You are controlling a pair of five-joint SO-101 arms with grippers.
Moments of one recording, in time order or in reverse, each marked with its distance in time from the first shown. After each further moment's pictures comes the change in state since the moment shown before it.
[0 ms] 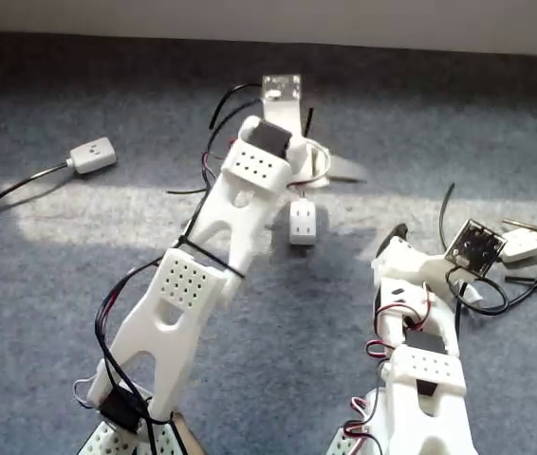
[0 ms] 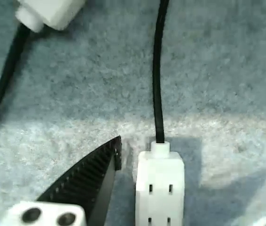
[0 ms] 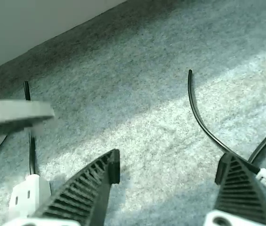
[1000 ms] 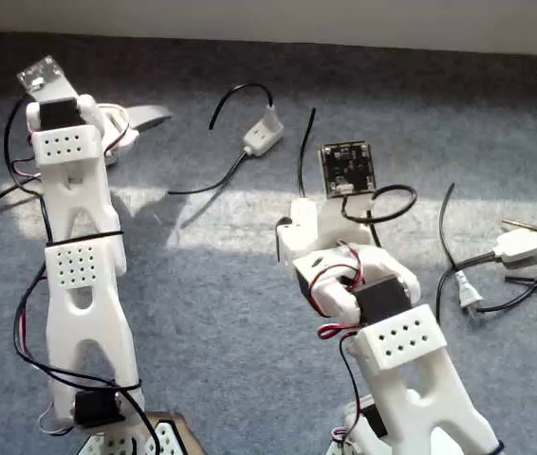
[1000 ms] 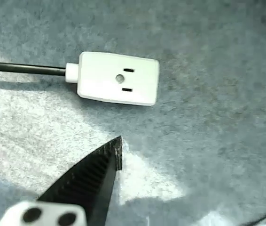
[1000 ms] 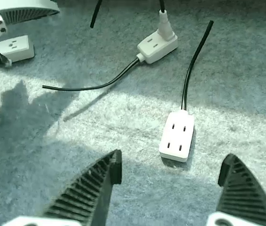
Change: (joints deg) left arm -39.8 6.6 -15.4 10.6 -0.4; right arm -33.2 3.6 -38.4 51.0 9.0
